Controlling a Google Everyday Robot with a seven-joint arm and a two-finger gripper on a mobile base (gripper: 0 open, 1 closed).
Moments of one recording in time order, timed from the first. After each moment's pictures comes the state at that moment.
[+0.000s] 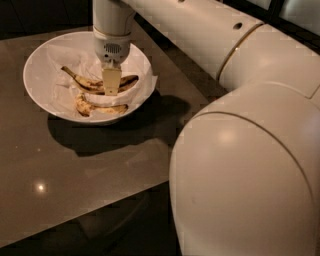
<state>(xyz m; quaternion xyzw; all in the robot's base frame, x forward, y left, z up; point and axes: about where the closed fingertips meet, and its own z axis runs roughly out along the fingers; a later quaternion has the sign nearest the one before) 0.612 0.114 0.892 -0.75 0.65 0.06 0.09</state>
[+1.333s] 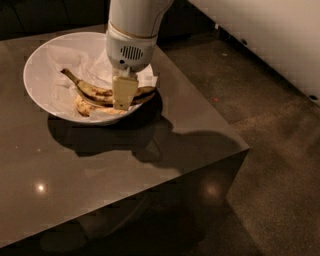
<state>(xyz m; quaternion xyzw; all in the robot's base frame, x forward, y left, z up) 0.504 0.069 0.941 -0.73 0.67 0.08 0.12</state>
